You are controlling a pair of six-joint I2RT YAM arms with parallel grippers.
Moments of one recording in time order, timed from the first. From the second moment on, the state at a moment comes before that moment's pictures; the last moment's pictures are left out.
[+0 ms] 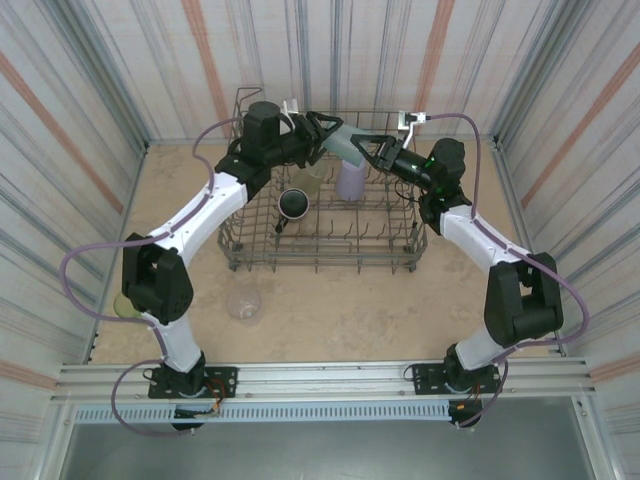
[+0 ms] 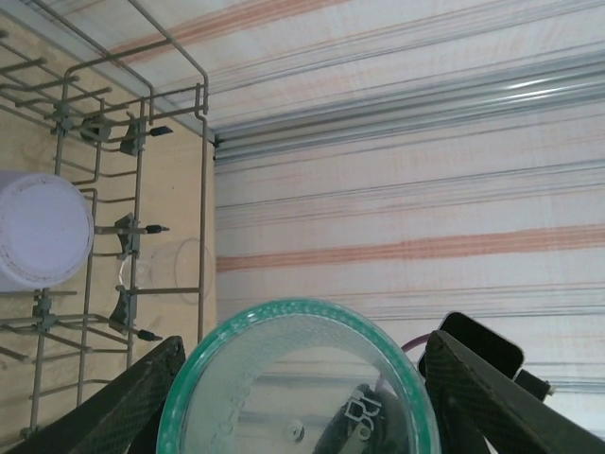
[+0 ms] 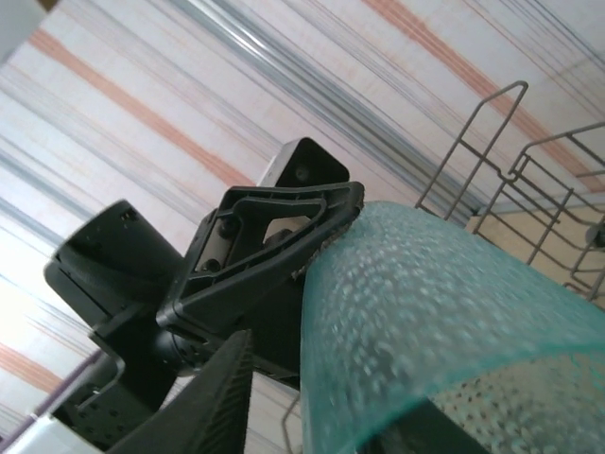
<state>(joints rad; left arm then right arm) -0.50 1.80 1.66 -0.07 0.45 -1.23 0.27 1.54 1.10 0.66 -0.77 1.07</state>
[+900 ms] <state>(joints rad) -0.64 2.01 2.16 -0.40 0.26 -0.86 0.15 0.96 0.95 -0.09 -0.49 0.61</state>
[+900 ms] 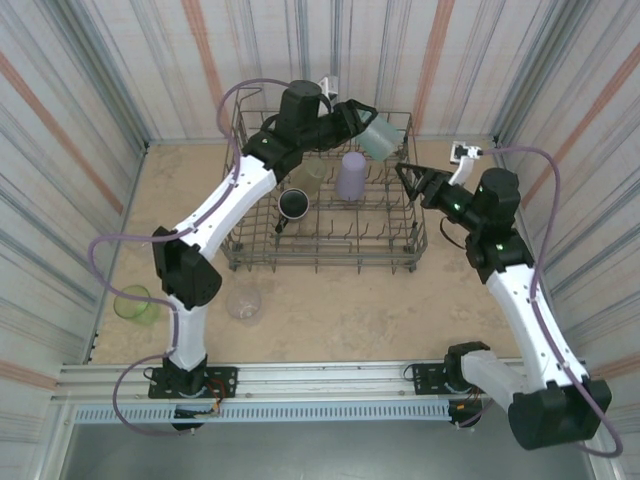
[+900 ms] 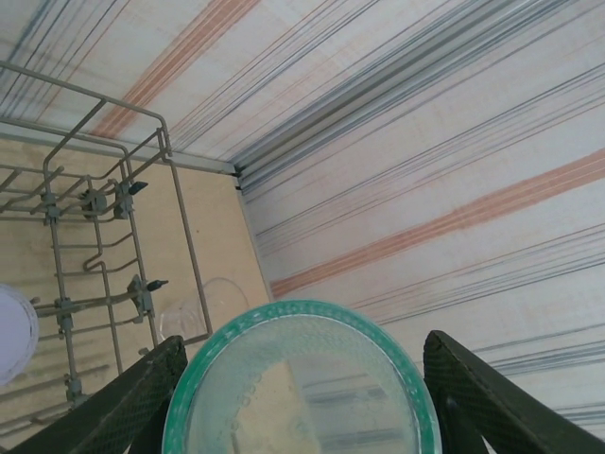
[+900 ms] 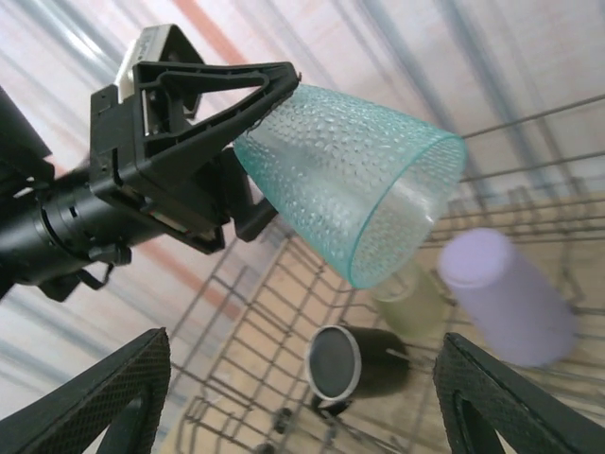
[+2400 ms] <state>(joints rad) -0.81 2.48 2.55 -0.46 -0.23 -0.28 -0.13 0.58 0.70 -0.51 -0.26 0.45</state>
